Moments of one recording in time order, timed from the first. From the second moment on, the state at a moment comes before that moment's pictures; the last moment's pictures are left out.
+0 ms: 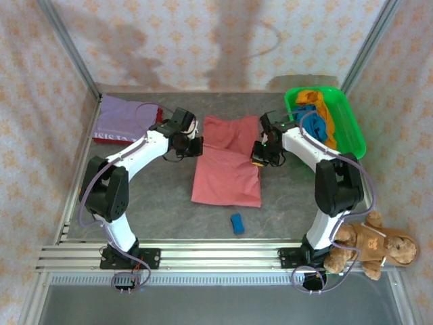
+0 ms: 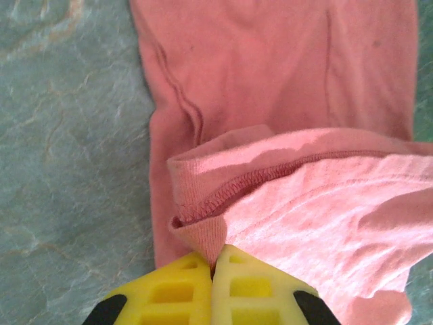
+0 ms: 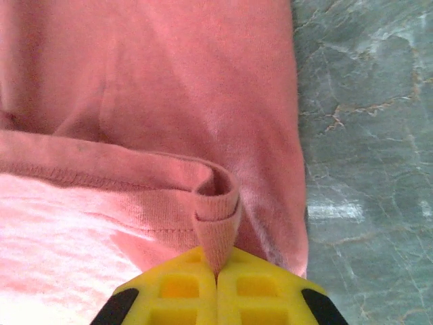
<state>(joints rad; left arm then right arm) -0.38 1.76 1.34 -0.65 0.25 -0.44 0.33 1.76 1.30 -0.86 -0.27 0.58</state>
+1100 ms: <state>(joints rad) -0.39 1.97 1.42 -0.65 0.19 -0.45 0.26 1.95 1.41 -0.91 -0.22 0.52</state>
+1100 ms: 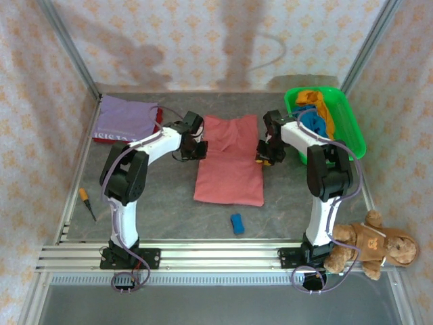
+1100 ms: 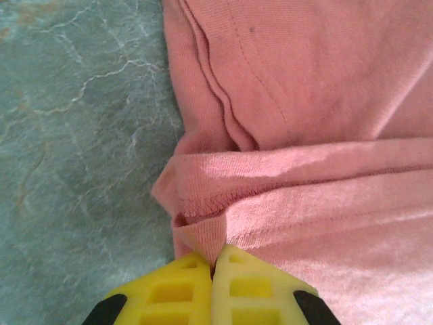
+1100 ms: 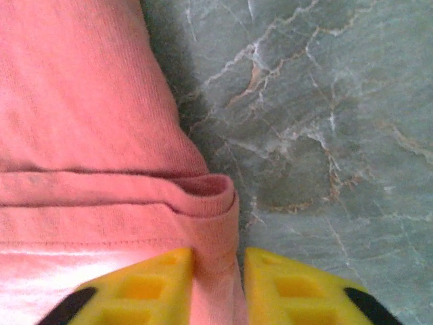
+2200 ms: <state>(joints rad) -0.39 1.87 1.29 -0.58 0.18 -0.47 0.26 1.98 1.42 -0.91 -0.28 0.51</state>
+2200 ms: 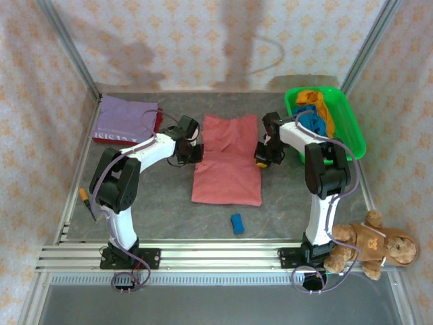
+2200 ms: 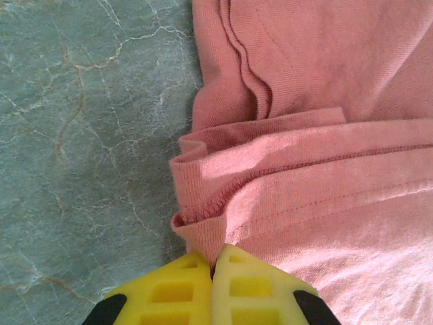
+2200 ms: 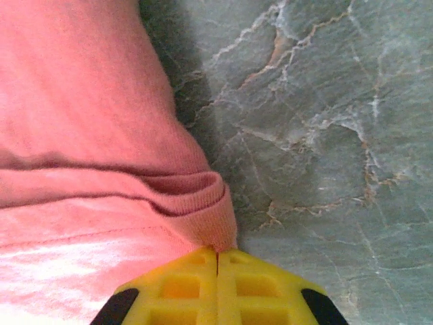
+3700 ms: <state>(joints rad) -0.38 1.74 1.23 -0.56 0.16 -0.53 0.23 1.70 1.26 -0.92 -0.28 0.57</state>
